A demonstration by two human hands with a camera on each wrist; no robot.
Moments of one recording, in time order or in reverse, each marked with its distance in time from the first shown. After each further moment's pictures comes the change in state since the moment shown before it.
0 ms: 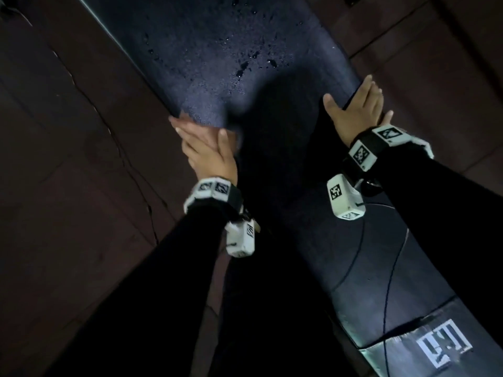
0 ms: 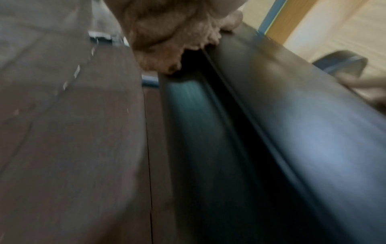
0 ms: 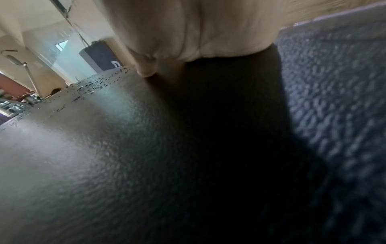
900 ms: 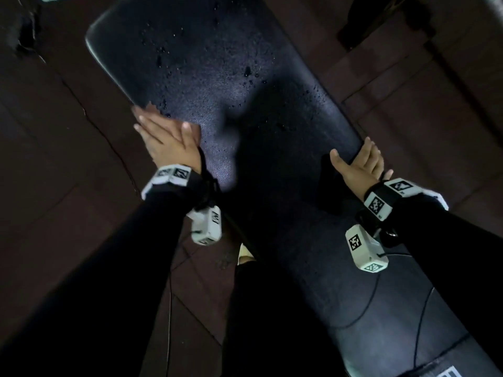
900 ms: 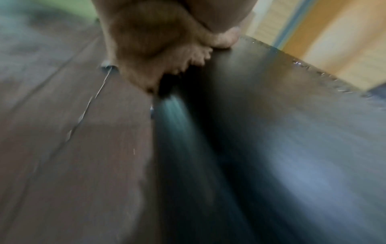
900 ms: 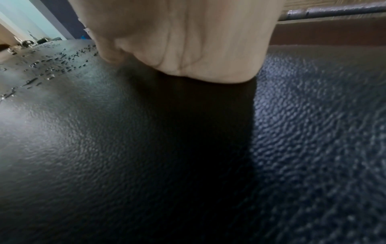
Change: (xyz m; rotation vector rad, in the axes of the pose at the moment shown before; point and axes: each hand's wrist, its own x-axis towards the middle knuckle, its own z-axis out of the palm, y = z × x) left_hand 0.140 0.027 -0.026 0.246 0.124 0.060; right_hand 0.017 0.002 -0.005 0.041 -0.214 0.139
